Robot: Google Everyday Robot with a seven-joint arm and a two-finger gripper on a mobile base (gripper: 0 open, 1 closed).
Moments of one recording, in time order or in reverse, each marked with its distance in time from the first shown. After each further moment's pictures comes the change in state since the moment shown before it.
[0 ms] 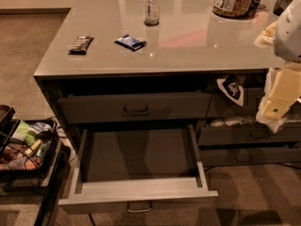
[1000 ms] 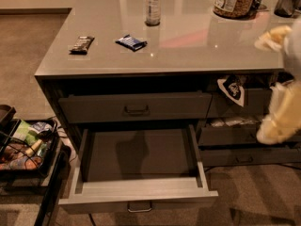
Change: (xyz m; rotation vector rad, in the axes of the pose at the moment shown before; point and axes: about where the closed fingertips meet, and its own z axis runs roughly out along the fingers) arm -0.014 0.032 -0.016 0.083 -0.103 -0.060
